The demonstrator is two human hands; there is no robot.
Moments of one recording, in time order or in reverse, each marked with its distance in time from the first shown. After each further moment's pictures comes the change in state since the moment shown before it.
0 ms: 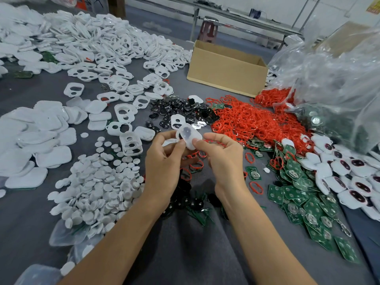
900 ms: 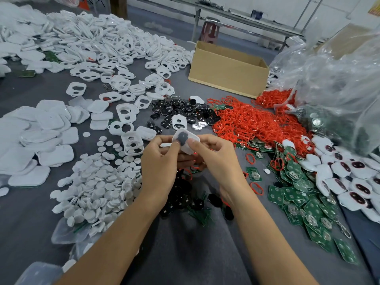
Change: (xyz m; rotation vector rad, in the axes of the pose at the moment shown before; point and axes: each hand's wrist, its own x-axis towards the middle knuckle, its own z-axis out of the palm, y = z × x) left_hand 0.004 0.000 -0.006 0.059 0.079 -0.036; right_hand 0.003 0.003 -0.004 -0.228 -0.281 -0.128
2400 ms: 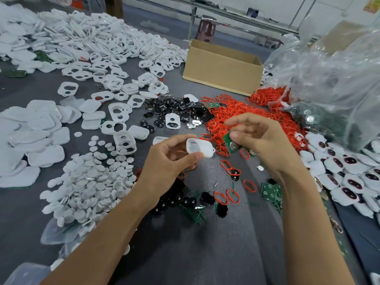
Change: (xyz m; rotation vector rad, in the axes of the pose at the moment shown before) left_hand -0.008 0.008 0.001 0.054 -0.390 0.008; right_hand 0.008 -0.031 -0.094 -0.152 -0.129 -0.212
